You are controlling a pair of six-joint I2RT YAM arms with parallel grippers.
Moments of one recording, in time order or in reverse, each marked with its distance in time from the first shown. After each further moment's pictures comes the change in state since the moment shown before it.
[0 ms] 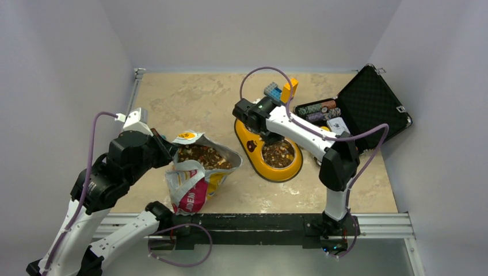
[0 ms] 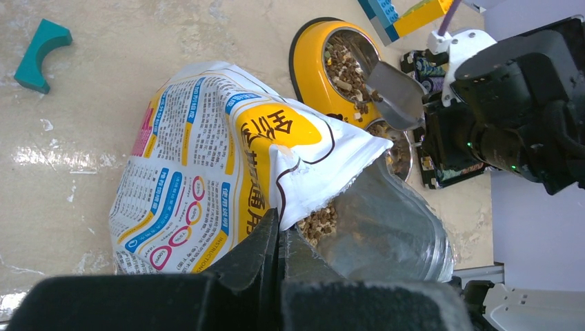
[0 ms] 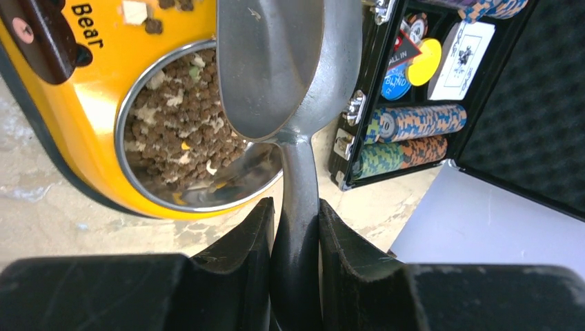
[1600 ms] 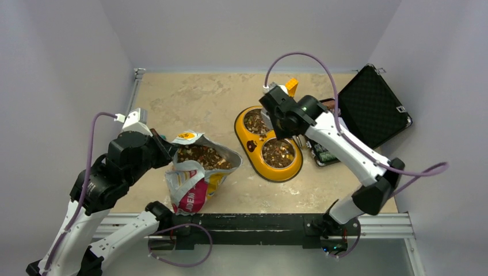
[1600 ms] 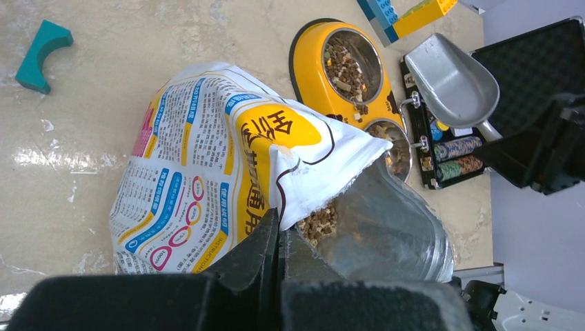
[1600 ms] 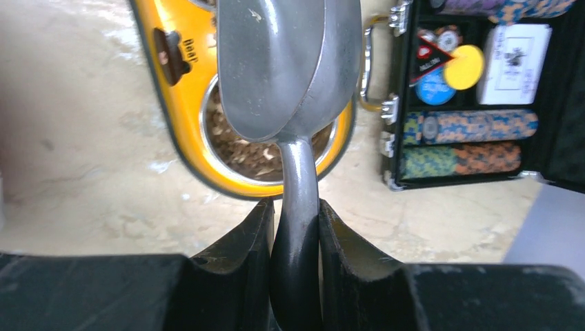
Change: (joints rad) left arm 0.000 -0.001 0.000 0.002 0.001 0.000; right arm -0.047 -0.318 -0.039 0.079 -0.171 0.072
